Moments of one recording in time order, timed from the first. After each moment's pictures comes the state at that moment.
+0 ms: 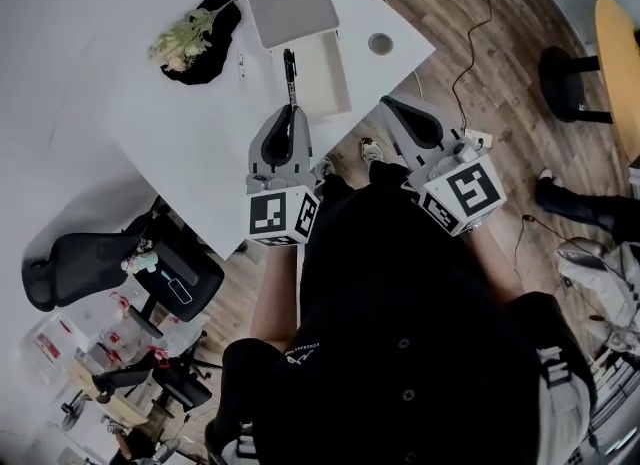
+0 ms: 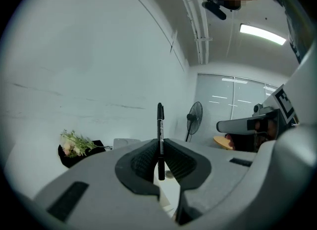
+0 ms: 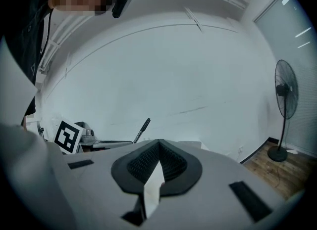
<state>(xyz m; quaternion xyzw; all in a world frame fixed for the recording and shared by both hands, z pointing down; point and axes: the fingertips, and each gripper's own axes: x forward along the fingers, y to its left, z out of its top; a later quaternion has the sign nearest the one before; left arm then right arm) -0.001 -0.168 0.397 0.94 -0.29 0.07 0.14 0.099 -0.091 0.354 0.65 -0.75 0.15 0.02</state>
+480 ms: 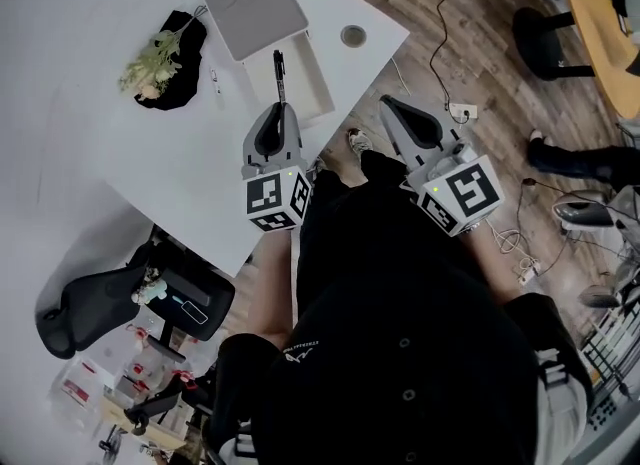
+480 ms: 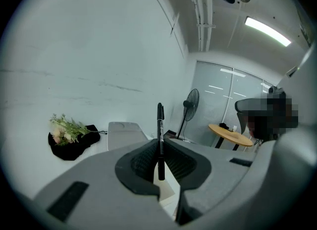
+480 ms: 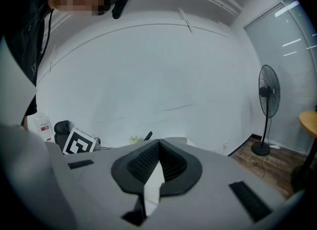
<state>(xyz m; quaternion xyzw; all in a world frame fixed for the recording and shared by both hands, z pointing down) 0.026 -0.191 0.464 0.94 -0.25 0.14 0.17 0.119 -0.082 0.368 0.71 -0.68 0.16 0.04</state>
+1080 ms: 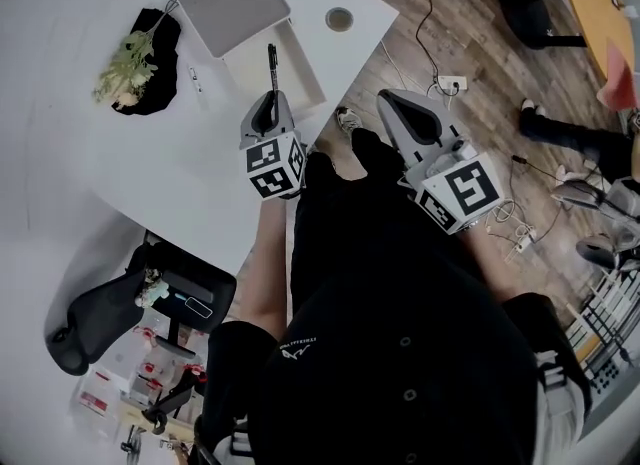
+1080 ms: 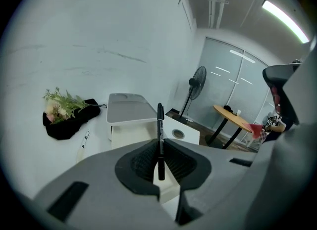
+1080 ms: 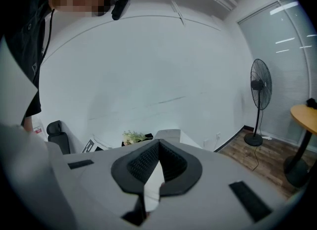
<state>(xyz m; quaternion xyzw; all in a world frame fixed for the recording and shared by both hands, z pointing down) 0.051 -0.212 0.569 0.91 -0.24 0.27 0.21 0.137 -0.089 0.394 0.73 -0.65 0.21 0.05</state>
